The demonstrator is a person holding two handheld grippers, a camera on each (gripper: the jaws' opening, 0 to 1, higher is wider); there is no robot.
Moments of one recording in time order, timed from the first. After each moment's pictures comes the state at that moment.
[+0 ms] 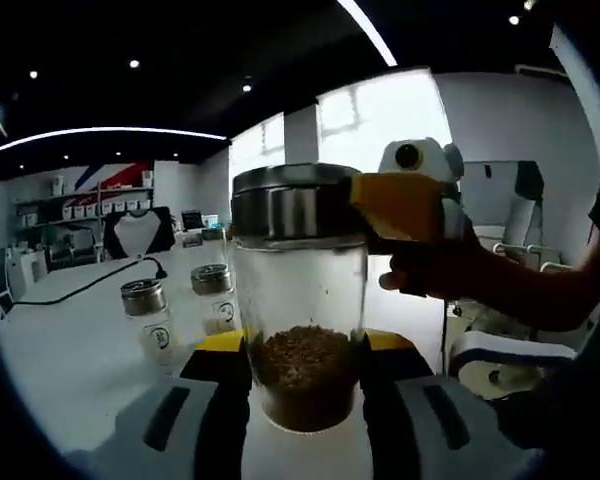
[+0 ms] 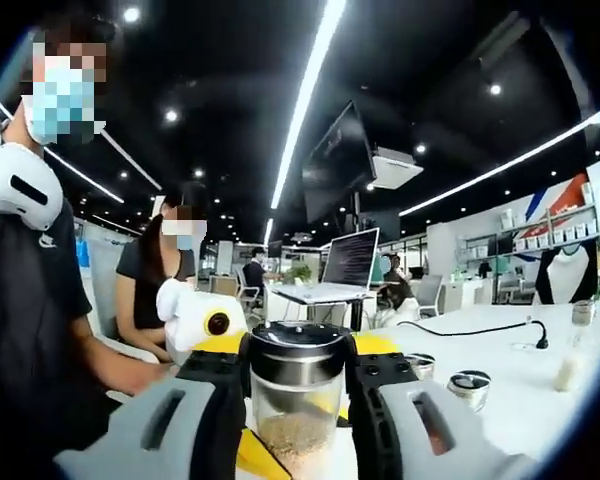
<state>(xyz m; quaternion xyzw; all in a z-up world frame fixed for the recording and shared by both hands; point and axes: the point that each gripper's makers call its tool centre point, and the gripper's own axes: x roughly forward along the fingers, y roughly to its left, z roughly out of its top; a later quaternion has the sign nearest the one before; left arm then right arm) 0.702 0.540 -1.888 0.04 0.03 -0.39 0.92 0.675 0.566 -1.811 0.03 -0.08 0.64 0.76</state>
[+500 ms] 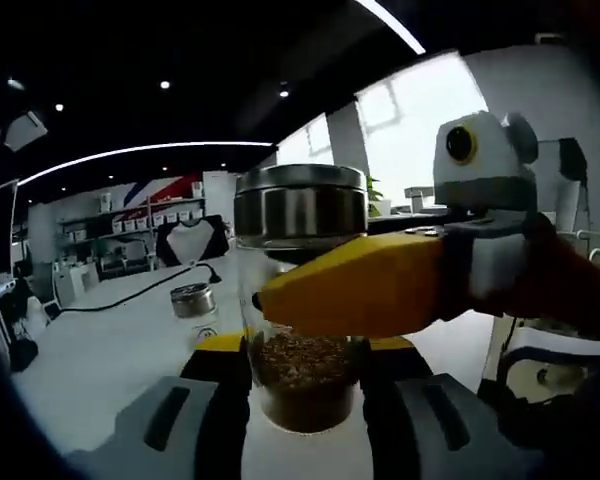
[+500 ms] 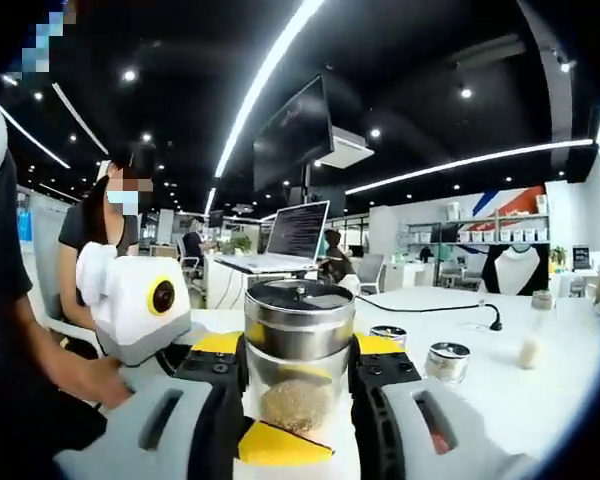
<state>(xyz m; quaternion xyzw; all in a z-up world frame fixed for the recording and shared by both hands) 0.715 0.556 -1.889 0.08 0.02 -0.29 0.95 0.694 0.586 -1.842 -0.02 -0.03 0.52 0.85</state>
